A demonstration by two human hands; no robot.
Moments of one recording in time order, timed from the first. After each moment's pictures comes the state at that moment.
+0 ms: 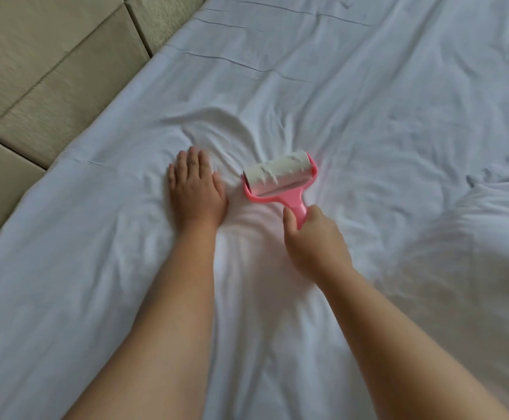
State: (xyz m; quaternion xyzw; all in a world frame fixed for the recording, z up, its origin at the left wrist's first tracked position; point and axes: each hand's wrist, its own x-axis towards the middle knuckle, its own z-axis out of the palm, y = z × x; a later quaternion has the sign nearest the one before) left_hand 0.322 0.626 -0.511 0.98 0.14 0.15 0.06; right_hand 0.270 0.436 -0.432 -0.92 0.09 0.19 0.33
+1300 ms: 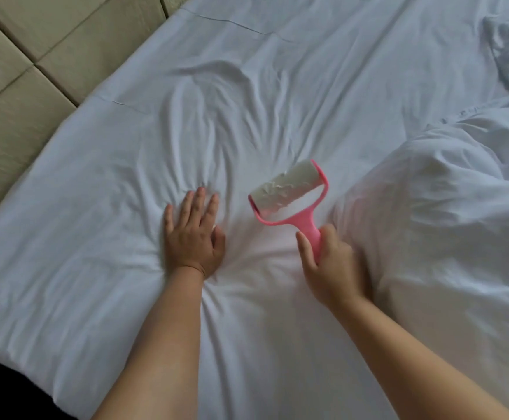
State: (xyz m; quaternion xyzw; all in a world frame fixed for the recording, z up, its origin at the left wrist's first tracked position) left_hand 0.103 0.591 -0.507 0.99 0.07 0.12 0.02; right_hand 0.106 0.369 -0.416 -0.94 0.01 0.10 0.31
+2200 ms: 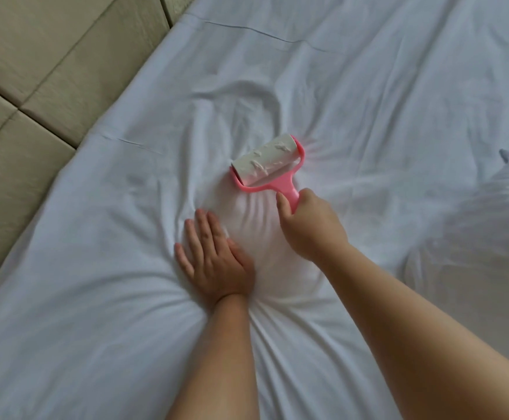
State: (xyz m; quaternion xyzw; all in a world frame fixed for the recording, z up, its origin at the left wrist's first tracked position) left_hand 0.167 0.613 -0.534 0.94 0.26 0.19 0.05; right_hand 0.249 0.498 -0.433 -0.93 0.05 0.20 0.30
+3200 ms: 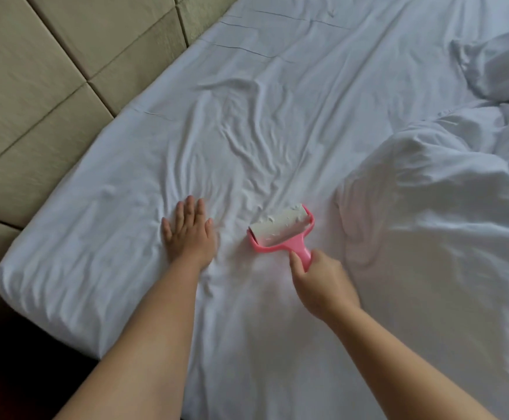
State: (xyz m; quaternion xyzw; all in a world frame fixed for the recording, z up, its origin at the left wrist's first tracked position) left_hand 0.061 0.618 -0.474 0.96 0.23 -0.11 0.08; right_hand 0.030 0.391 -0.390 -0.94 0.07 0.22 0.27
